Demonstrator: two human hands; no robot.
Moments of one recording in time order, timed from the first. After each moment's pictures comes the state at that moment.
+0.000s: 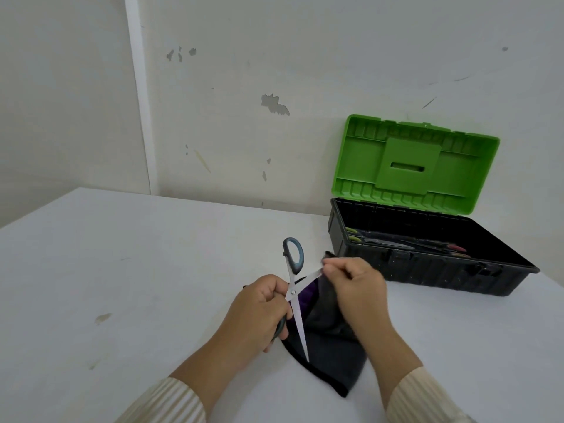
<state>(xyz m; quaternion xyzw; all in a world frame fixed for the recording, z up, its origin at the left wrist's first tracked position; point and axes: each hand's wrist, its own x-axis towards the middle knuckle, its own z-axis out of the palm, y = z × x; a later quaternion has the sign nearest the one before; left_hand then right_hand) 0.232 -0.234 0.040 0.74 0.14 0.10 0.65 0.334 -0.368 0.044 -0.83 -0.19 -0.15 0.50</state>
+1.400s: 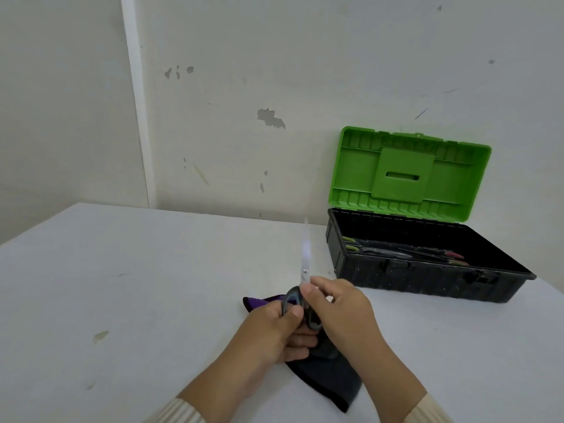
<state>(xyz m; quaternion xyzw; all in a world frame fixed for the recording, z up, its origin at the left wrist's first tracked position) 0.235 -0.248 0.037 0.65 0.14 0.01 0.74 0.306 -0.362 0.056 -0.85 -0.22 -0.02 0.47</state>
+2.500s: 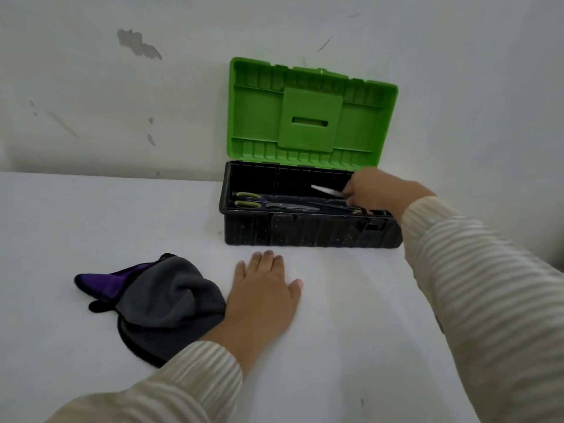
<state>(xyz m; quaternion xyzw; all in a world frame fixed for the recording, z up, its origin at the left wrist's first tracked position) 0.354 -0.410 -0.001 0.99 0.06 0.02 0.14 0.544 -0.554 0.128 -0.96 -0.24 0.00 -0.13</state>
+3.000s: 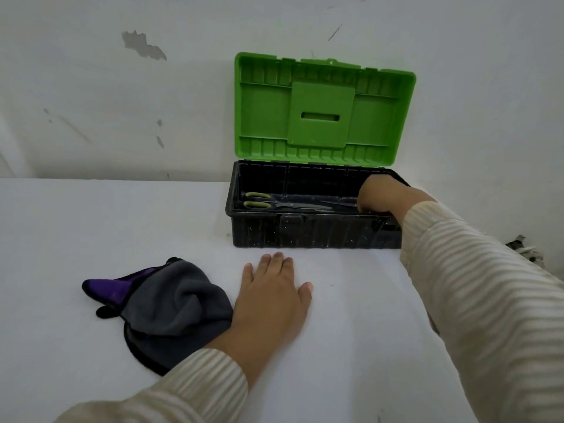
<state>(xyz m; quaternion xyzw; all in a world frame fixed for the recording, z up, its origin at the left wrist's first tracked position) 0.362 -0.411 -0.005 0.99 0.08 0.02 0.15 0.573 -0.550 0.096 -0.99 -0.14 0.02 -0.02</state>
